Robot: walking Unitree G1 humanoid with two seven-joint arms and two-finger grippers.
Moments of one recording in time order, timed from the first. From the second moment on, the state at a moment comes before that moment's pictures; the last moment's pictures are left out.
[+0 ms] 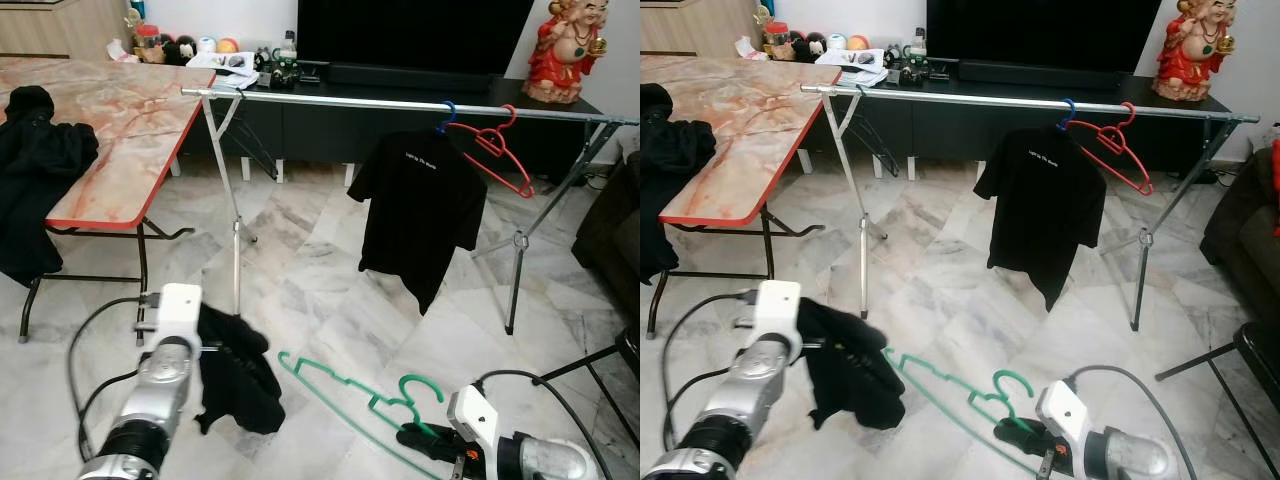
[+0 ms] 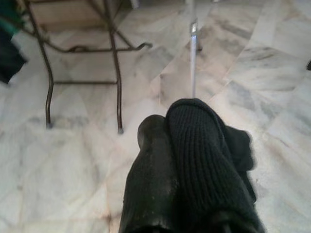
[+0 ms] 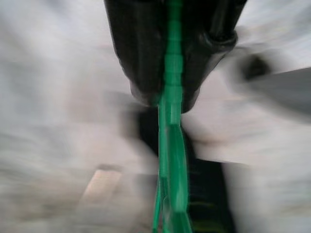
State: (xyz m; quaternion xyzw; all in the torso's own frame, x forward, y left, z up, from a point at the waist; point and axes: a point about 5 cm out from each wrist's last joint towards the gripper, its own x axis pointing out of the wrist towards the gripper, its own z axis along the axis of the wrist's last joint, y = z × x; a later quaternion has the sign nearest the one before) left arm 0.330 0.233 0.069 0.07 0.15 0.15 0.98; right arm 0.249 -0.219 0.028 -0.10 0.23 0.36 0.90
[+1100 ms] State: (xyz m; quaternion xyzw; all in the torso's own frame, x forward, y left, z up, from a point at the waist) left arm 0.296 0.168 0.092 -0.09 0.02 -0.03 1.00; right arm 0.162 -0.208 -0.088 0.05 0.44 -0.14 0.89
